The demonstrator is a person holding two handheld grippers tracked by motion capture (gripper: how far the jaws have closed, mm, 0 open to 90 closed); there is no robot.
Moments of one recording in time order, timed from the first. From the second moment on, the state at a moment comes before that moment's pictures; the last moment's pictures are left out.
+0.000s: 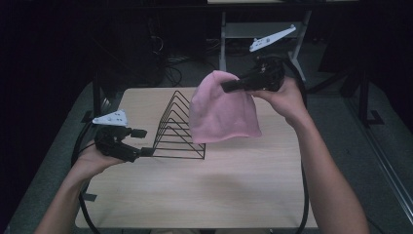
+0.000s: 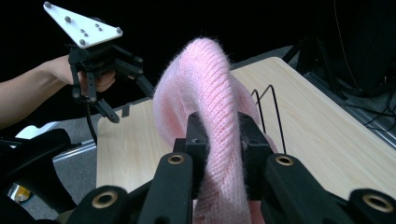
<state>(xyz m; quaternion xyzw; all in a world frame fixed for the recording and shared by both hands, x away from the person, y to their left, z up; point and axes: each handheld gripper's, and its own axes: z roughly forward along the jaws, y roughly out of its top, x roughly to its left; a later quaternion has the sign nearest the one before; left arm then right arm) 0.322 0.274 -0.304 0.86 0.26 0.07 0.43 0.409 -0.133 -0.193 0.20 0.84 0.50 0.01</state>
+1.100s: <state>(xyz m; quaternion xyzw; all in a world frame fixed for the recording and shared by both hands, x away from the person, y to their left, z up) 0.355 0.261 -0.275 0.87 0.23 0.05 0.43 0.428 -0.063 -0.165 0.16 0.85 0.50 -0.01</state>
